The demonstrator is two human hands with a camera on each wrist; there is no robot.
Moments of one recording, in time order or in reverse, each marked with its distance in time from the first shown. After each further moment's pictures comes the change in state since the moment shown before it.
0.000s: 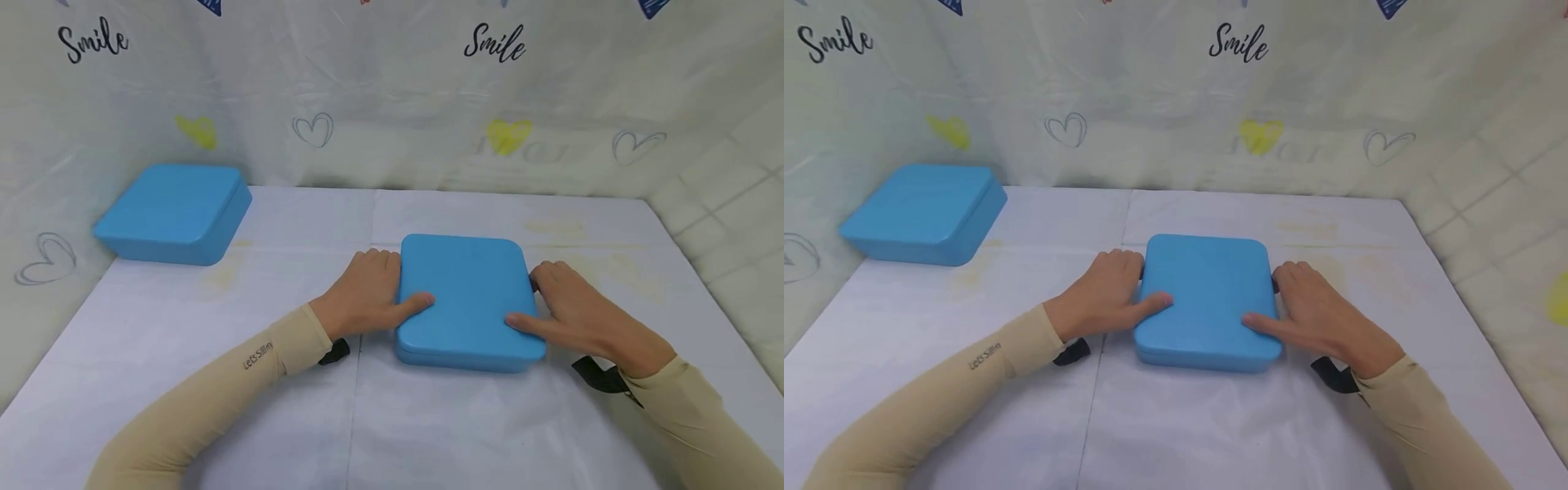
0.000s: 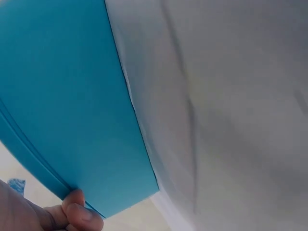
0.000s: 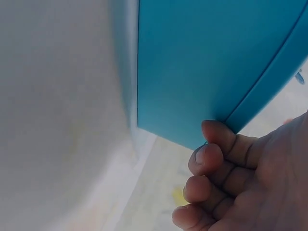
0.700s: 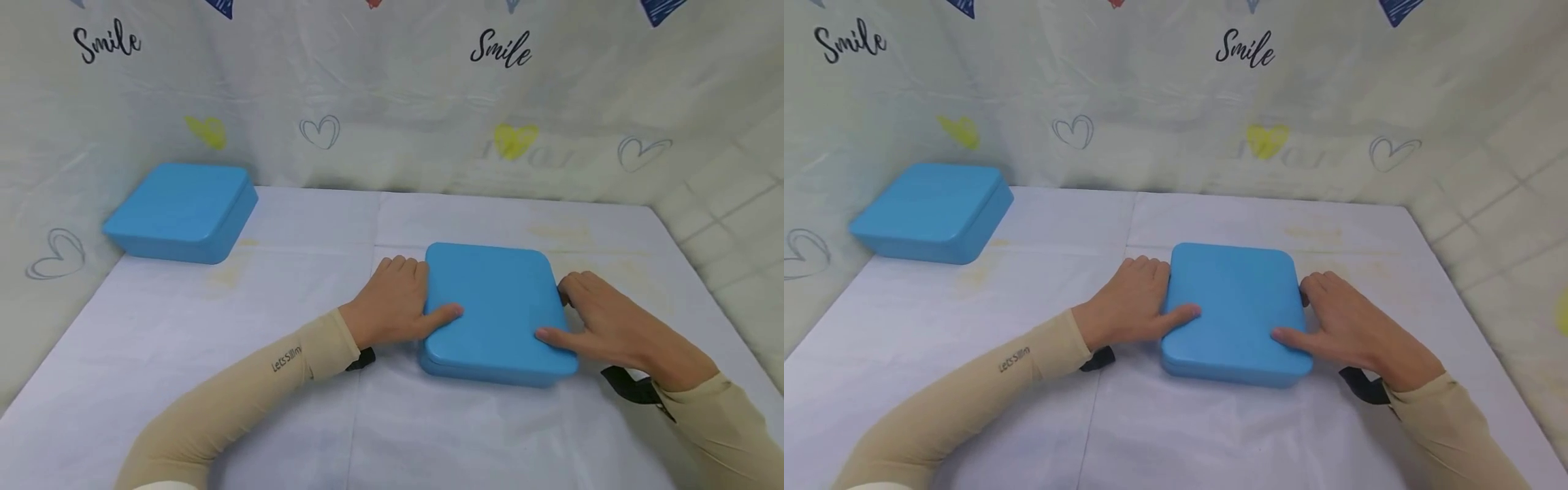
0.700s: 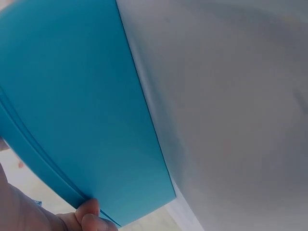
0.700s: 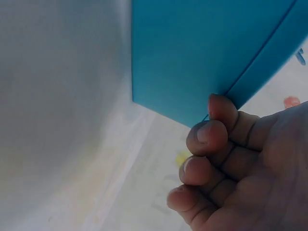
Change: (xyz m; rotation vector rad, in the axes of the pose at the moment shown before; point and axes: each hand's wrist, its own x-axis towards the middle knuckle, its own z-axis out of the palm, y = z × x) left_hand 0.007 0.031 0.008 0.092 0.012 0.048; right_hand -0.022 0.023 -0.010 -0.071 -0.005 0.002
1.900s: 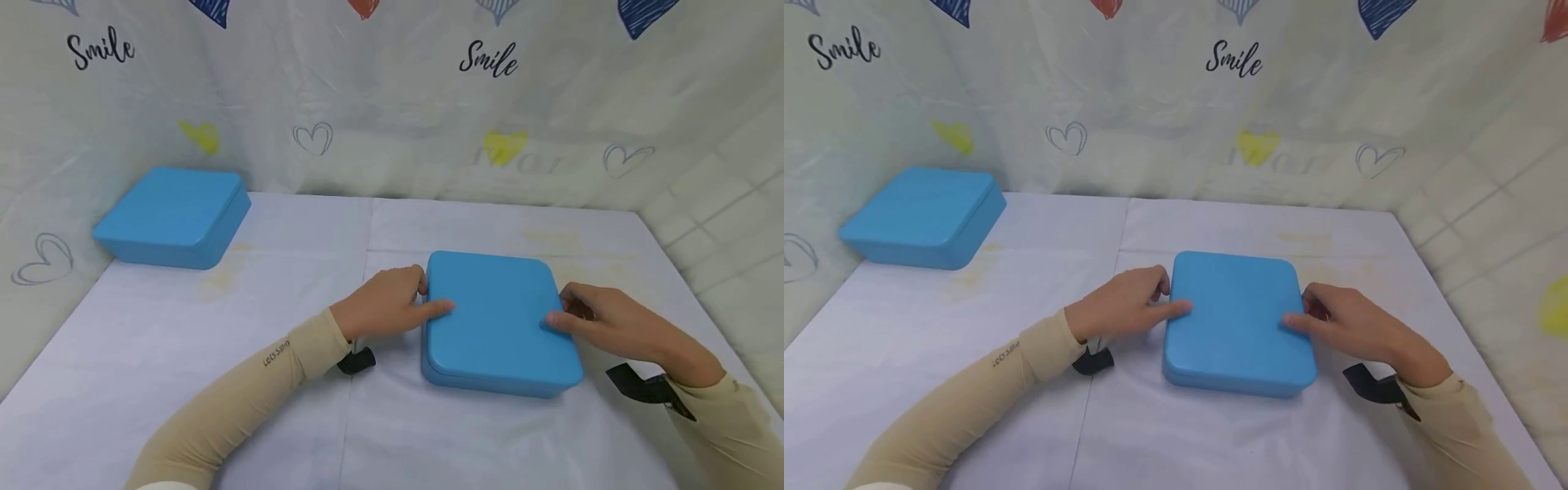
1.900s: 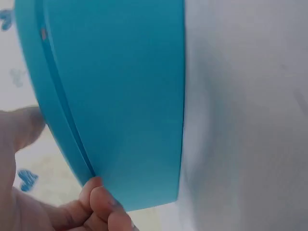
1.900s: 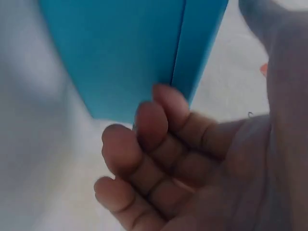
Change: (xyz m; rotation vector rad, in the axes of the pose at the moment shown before) left_hand 0.011 -0.008 -0.001 -0.437 -0.160 -0.061; right_hand -0.008 0.017 -0.014 0.266 -0.105 0.104
